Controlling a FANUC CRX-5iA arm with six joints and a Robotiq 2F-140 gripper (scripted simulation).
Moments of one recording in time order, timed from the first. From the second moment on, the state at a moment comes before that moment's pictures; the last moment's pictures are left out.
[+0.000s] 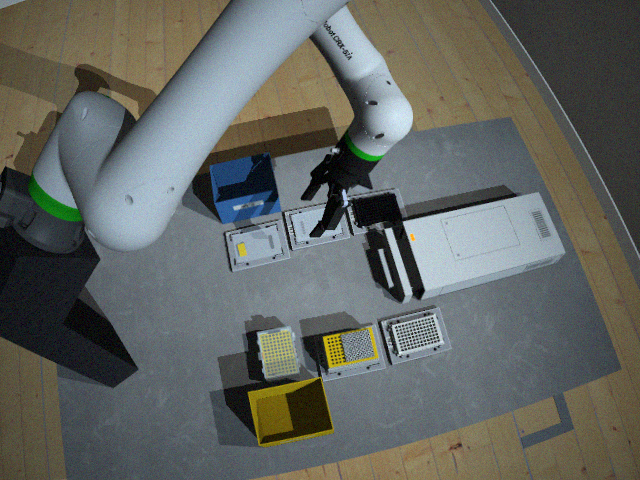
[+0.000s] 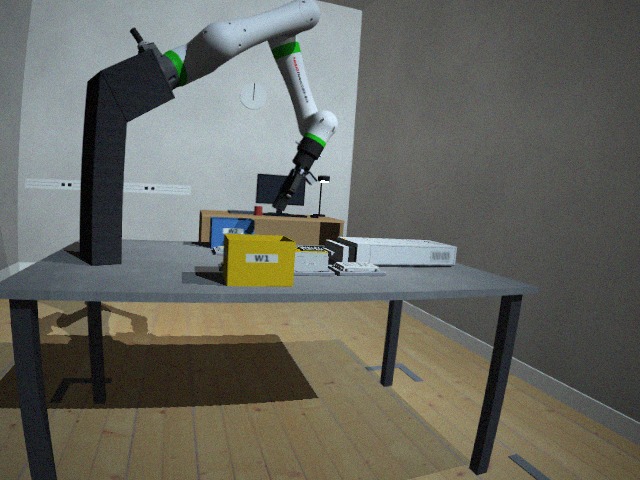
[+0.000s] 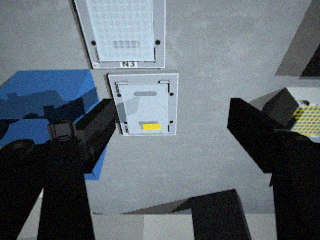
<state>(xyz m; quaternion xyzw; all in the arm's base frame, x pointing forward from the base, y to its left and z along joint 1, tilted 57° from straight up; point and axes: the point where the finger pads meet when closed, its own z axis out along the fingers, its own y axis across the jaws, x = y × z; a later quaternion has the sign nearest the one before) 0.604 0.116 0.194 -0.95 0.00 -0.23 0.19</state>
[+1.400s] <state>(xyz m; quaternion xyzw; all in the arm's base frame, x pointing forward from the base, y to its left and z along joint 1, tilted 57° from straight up) 0.645 0.184 0.204 -0.95 0.00 -0.23 0.19</state>
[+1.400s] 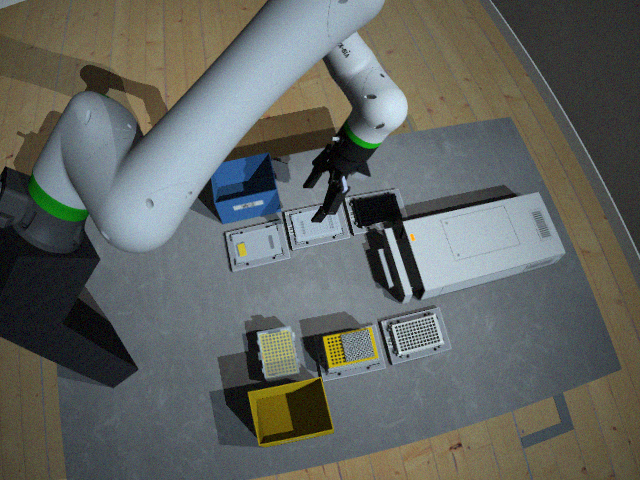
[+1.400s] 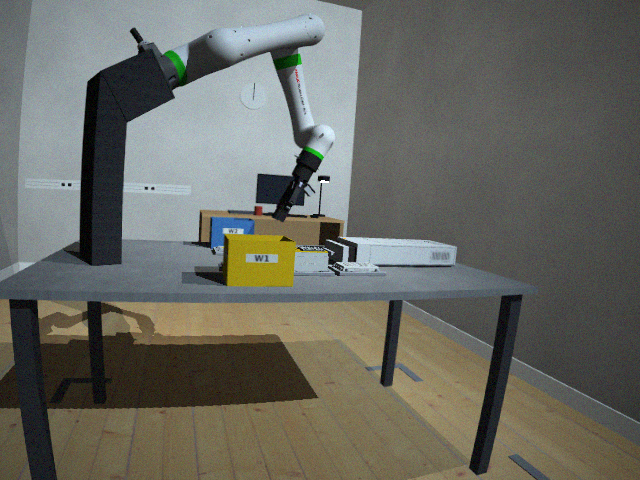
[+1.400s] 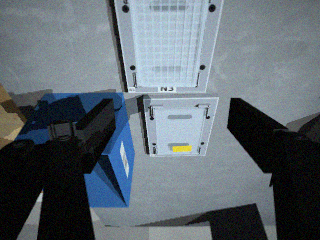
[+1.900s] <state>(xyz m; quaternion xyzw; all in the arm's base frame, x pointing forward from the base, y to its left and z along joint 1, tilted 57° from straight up) 0.659 0.189 0.193 -0.95 0.00 -0.23 0.19</state>
